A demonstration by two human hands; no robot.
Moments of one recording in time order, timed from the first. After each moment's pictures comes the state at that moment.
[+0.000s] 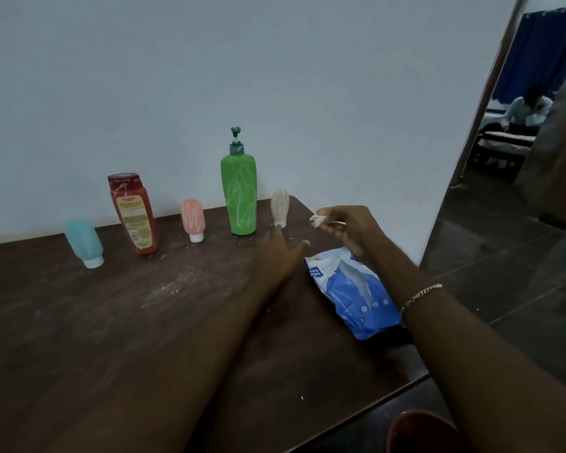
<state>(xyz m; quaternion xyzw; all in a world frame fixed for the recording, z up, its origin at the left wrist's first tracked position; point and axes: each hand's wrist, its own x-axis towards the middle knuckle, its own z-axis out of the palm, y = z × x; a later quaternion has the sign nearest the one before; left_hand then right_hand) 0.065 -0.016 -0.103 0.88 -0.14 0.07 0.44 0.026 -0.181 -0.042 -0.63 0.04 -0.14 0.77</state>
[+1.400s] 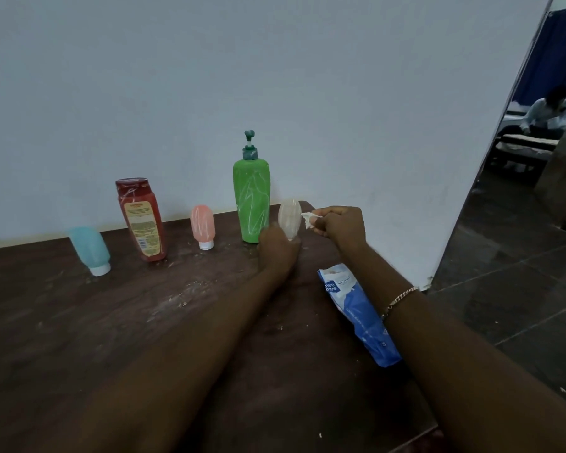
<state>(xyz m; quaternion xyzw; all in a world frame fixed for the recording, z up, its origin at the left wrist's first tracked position) 0.122 -0.018 -0.096 0.89 -0.05 0.16 0.42 0.087 -0.143 -0.052 -0.72 0.14 -0.22 0.65</state>
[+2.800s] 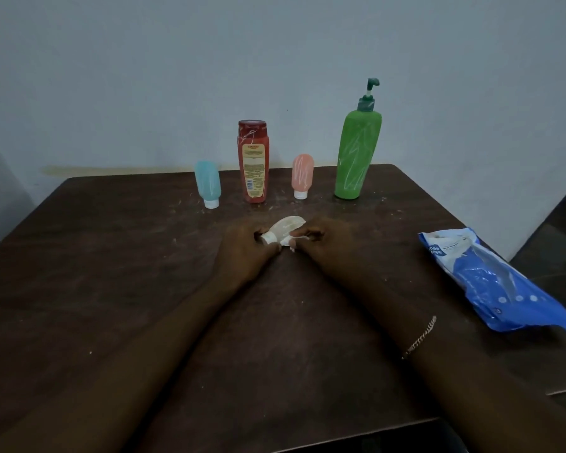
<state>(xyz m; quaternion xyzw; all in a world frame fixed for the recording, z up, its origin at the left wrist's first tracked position) 0.020 0.250 -0.106 0.92 -0.08 0.15 0.36 0.014 0.064 -0.090 -0.92 -0.11 -0.10 0.36</state>
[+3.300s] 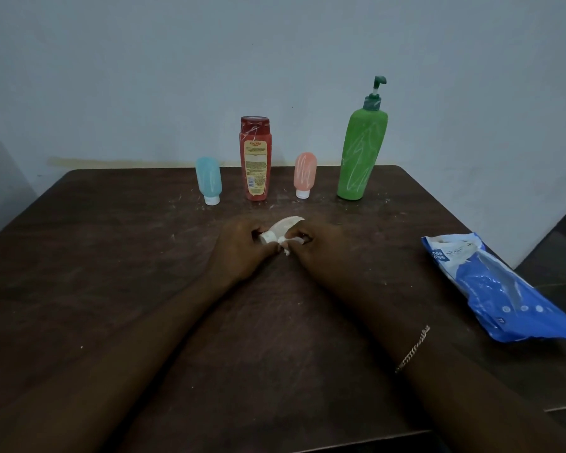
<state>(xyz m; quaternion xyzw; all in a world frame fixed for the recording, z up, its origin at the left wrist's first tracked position) 0.020 0.252 -0.104 0.92 -0.09 0.14 0.35 0.010 0.077 -0.093 -0.93 -0.13 -0.14 0.30</state>
